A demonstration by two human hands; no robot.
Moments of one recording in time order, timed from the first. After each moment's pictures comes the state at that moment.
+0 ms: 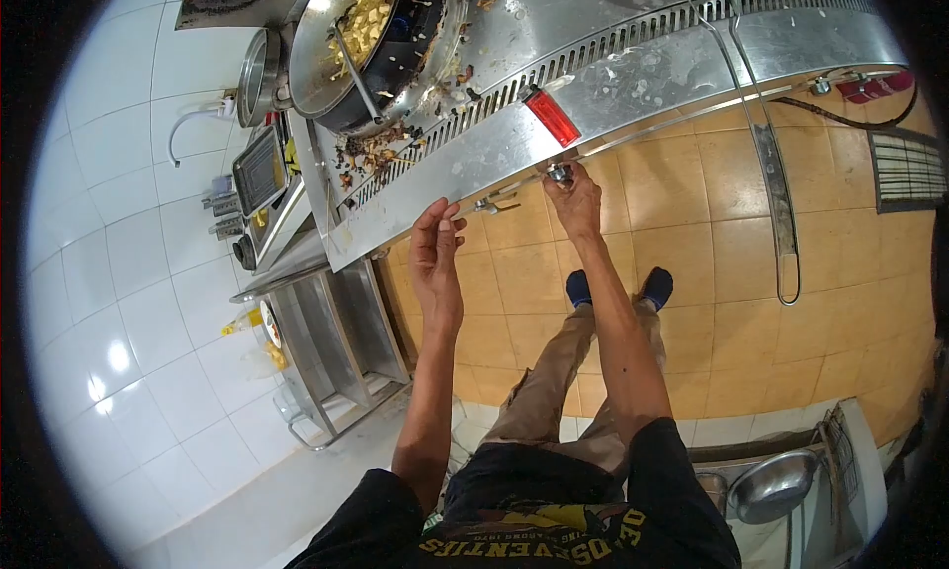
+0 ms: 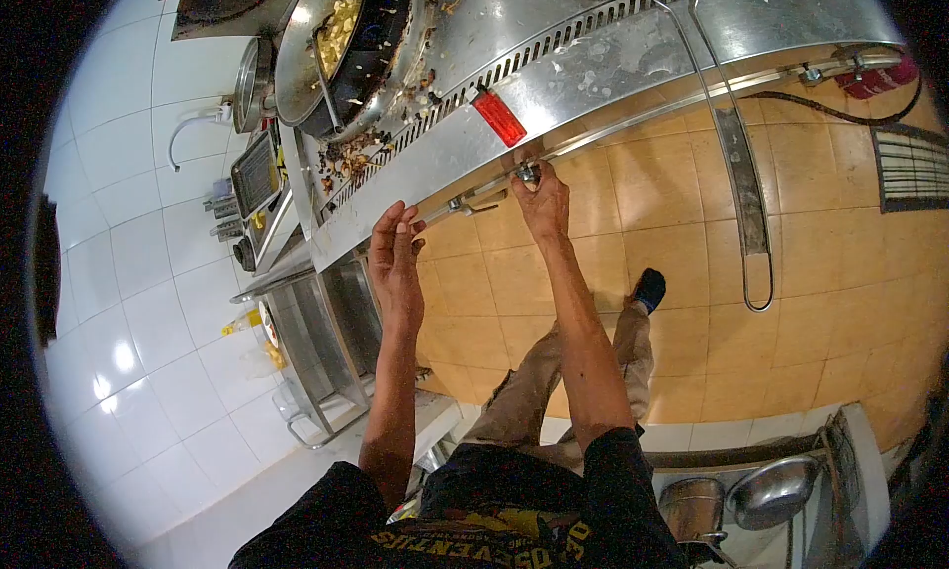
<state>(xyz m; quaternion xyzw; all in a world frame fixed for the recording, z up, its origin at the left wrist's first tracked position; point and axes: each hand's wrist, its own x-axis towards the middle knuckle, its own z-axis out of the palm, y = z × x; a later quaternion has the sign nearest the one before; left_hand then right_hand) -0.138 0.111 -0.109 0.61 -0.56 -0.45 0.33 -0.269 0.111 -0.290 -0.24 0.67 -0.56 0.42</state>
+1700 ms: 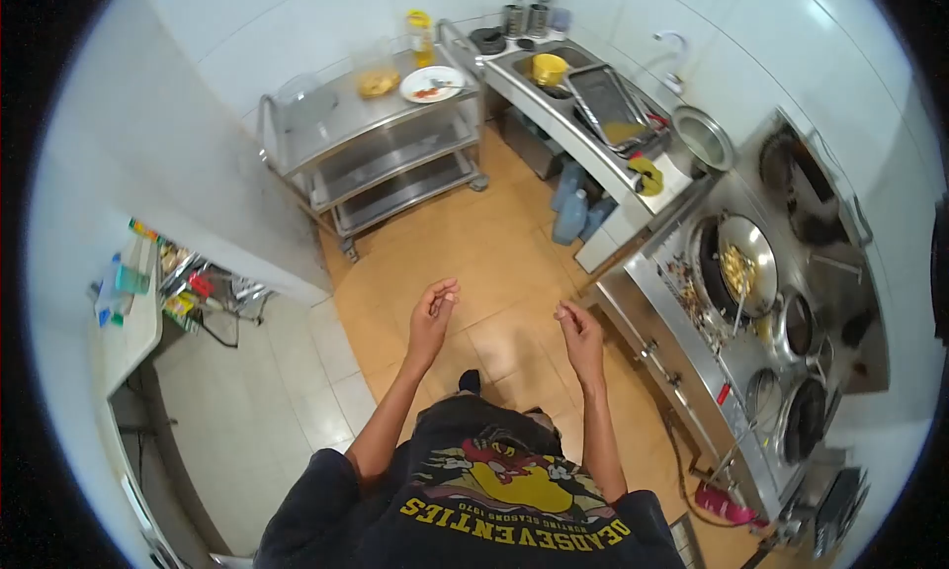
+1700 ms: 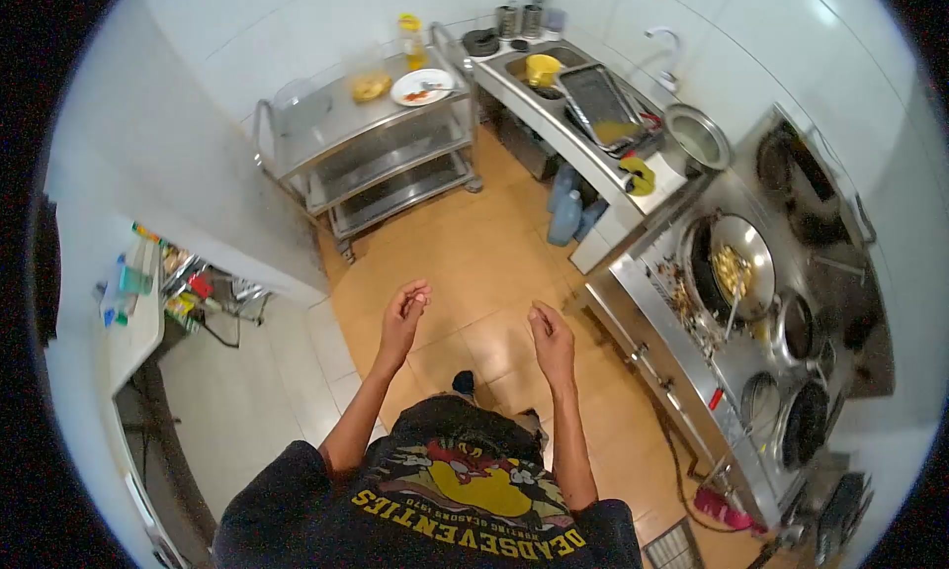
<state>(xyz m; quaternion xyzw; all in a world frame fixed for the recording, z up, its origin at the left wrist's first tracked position) 0.274 0.394 0.021 0.65 -0.25 -0.27 0.67 0.073 0.235 0.018 -0.65 0.41 -0.28 0.57</state>
